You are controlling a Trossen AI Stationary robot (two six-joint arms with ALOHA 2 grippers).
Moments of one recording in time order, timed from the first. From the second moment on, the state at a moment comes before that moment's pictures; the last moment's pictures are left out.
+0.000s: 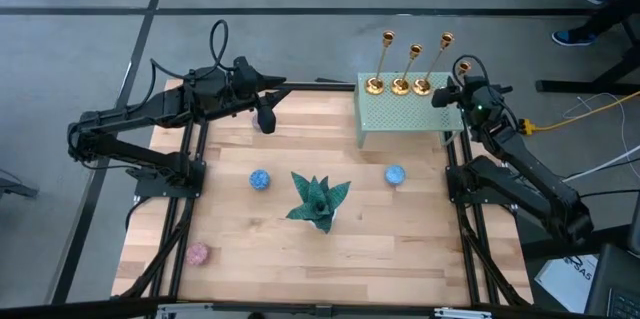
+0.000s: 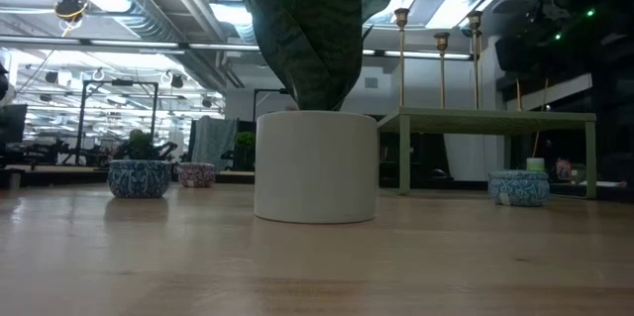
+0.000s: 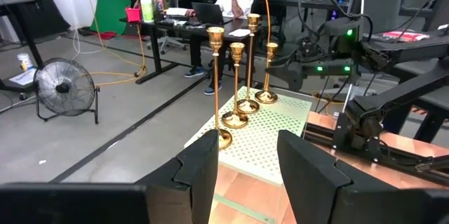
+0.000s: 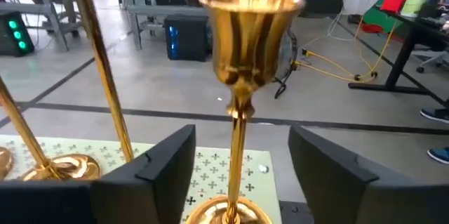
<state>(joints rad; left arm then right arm) 0.20 1.07 1.21 -0.29 -0.32 -0.09 -0.97 0.53 0.40 -0.10 0.48 0.10</state>
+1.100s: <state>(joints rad) 0.20 1.07 1.21 -0.29 -0.32 -0.08 -0.96 0.47 0.60 -0.77 0.26 0.47</state>
